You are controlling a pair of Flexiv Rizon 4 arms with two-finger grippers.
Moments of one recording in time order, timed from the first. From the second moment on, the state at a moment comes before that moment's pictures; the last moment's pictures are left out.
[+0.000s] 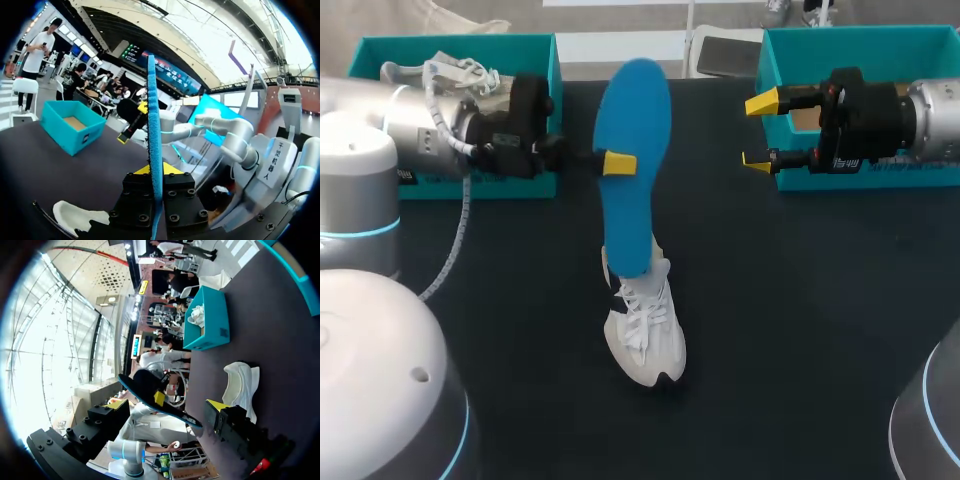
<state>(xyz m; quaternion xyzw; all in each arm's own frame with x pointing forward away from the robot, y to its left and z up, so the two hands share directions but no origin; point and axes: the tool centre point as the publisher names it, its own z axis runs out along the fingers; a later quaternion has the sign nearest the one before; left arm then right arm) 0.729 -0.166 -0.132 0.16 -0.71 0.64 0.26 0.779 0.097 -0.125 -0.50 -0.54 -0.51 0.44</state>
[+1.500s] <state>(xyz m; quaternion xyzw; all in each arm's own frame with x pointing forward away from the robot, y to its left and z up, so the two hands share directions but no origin) 0.767 -0.184 -0.155 0.46 -0.50 0.51 0.53 0.753 0.130 -0.111 -0.57 -0.62 -0.44 0.32</state>
